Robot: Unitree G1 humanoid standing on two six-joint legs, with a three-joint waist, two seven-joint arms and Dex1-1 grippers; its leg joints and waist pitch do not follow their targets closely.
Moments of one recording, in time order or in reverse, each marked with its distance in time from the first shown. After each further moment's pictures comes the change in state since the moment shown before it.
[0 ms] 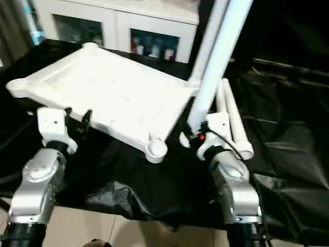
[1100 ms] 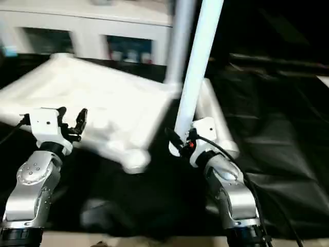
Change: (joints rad) left arm 0.066 0.009 0.012 -0.072 0.005 0.051 0.040; right arm 0.030 -0.024 0.082 -0.017 0.023 0.033 0.096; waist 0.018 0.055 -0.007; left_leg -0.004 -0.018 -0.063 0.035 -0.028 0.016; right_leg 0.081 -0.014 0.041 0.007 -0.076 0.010
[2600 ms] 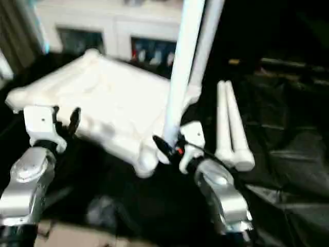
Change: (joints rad) left arm -0.028 -0.007 -0.028 -0.010 0.012 0.034 0.008; right arm 0.044 -0.046 0.053 0.000 0.006 -0.011 0.038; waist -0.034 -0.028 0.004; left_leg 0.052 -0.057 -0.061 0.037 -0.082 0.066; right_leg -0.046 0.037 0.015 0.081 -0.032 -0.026
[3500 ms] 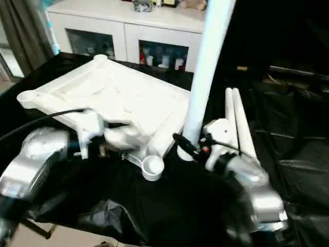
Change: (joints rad) left arm -0.313 0.363 -0.406 0.314 -0.072 -0.238 -1.091; right arm -0.035 -0.188 -0.086 -0.047 0.091 0.001 0.220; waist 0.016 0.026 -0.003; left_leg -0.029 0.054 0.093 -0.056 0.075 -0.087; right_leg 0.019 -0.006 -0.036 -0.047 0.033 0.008
